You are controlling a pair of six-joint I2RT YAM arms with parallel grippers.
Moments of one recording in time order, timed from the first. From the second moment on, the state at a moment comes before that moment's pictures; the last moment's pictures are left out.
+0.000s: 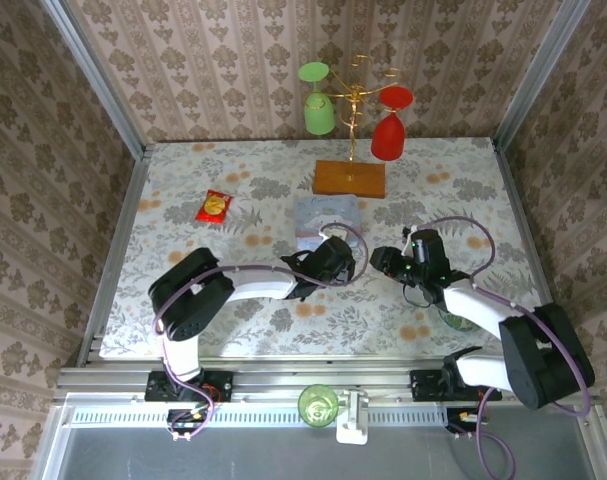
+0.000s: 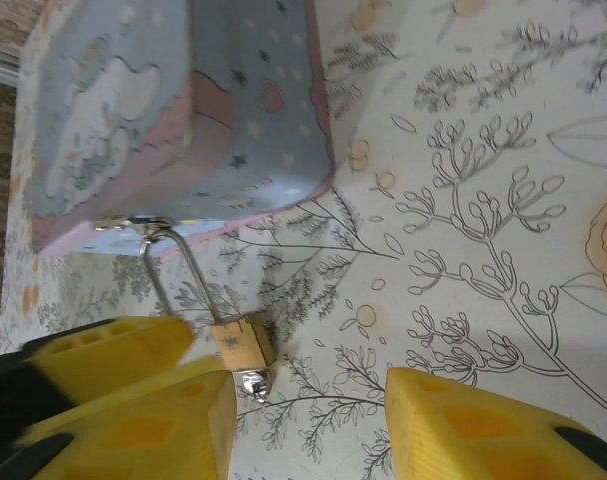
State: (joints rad) left arm -1.05 1.86 1.04 0.01 -0.24 -0.59; right arm 0.27 1.24 0.44 0.12 -0.29 0.74
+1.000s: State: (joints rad) left arm -1.09 1.96 1.20 -0.28 -0.37 -0.50; right arm 0.22 1.36 0.70 0.04 -0.30 0.63
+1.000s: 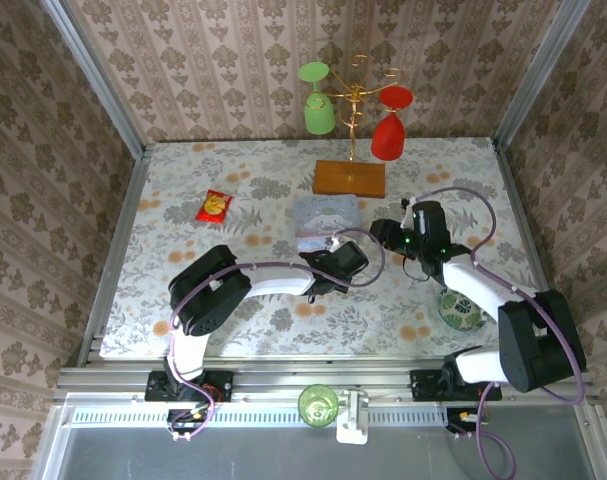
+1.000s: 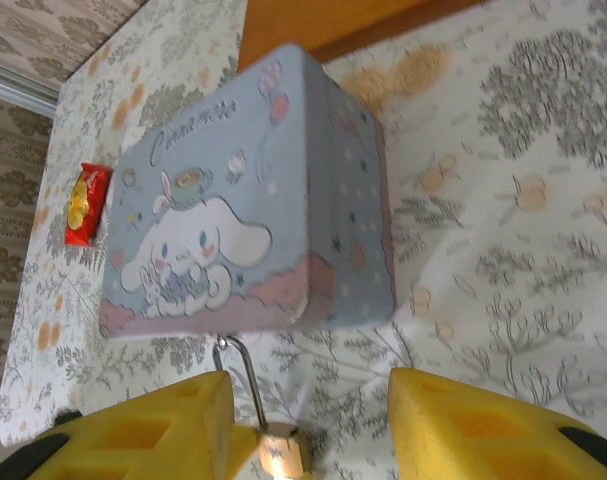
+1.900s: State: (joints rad) left arm -1.05 1.95 1.21 -0.20 -0.39 0.01; right arm 0.27 1.83 1.08 0.00 -0.29 0.47
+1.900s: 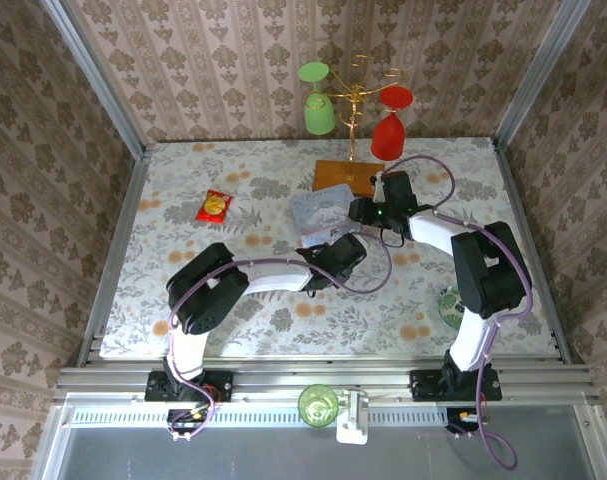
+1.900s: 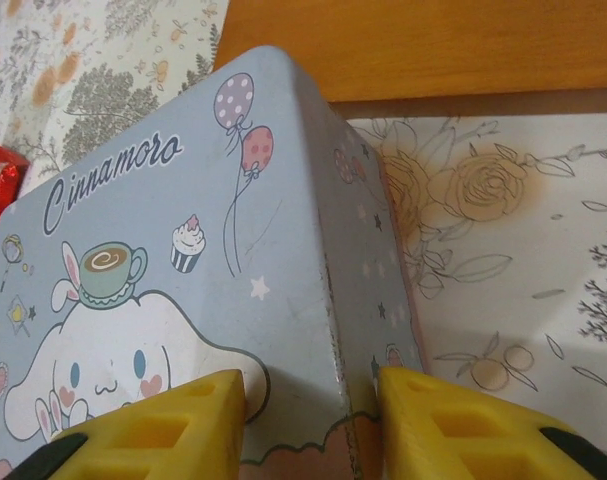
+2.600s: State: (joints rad) left arm -0.96 1.96 1.20 -0.11 -0.34 0.08; right arm 0.26 1.84 1.05 0.07 -0.33 0.47
